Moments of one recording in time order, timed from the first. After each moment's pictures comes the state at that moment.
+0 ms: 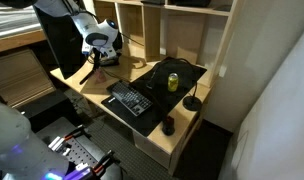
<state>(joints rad) 0.27 0.37 0.16 -2.02 0.80 2.29 0.51</state>
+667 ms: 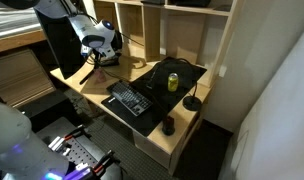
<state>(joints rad) 0.29 0.38 0.18 -2.02 0.85 2.43 0.49</state>
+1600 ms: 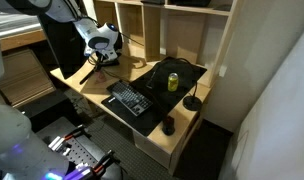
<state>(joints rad) 0.29 0.46 0.16 -1.95 0.74 2.36 0.62</state>
